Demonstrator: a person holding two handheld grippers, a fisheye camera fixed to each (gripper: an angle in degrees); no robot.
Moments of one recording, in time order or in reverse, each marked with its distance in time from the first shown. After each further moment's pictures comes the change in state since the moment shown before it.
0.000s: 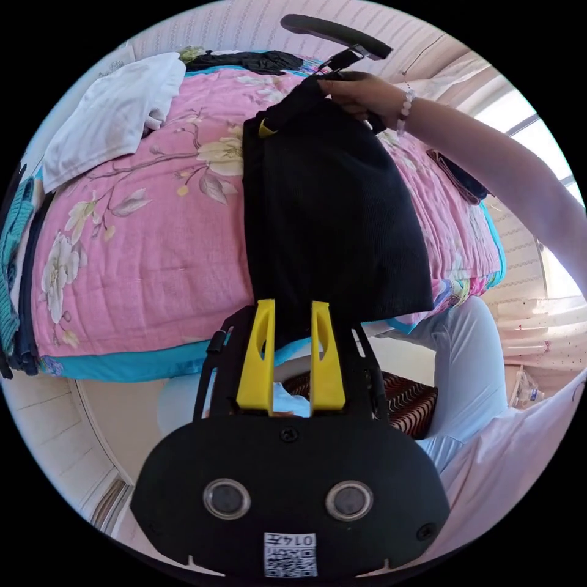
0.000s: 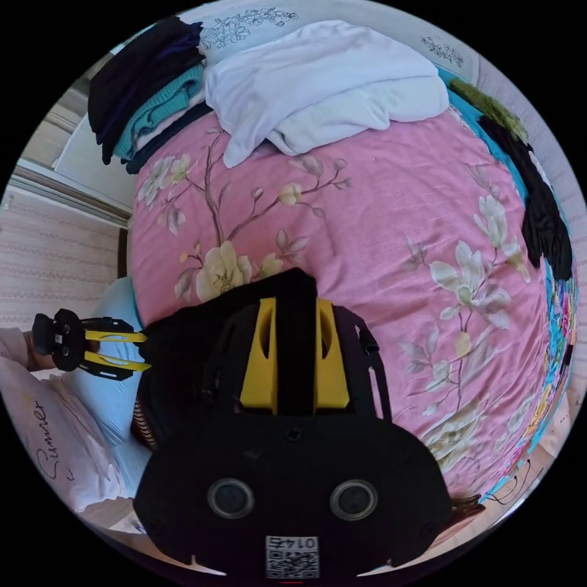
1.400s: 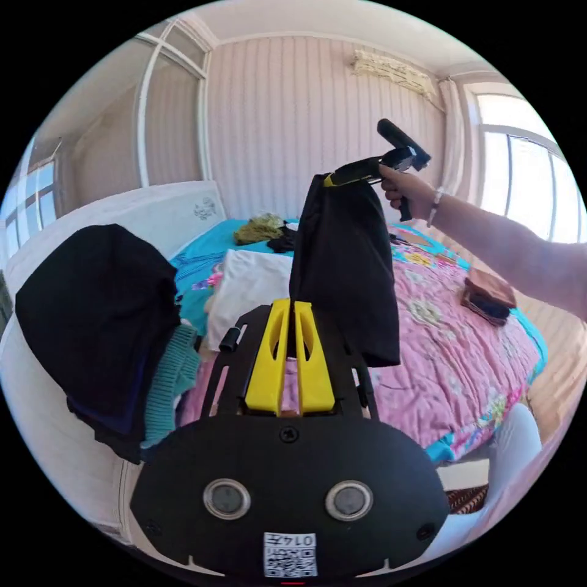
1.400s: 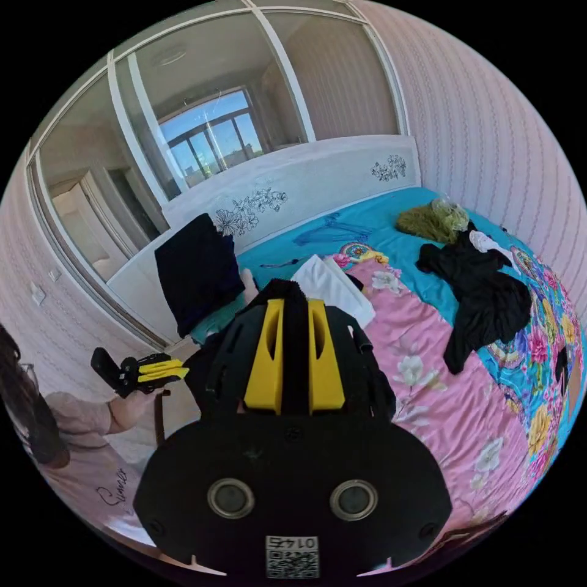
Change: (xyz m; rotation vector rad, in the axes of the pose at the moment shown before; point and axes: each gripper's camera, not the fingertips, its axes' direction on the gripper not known) left arm -0.126 -0.017 -0.222 0.718 -0.408 -0.120; right arm 0.038 0.006 -0.263 0.632 -0.077 0.124
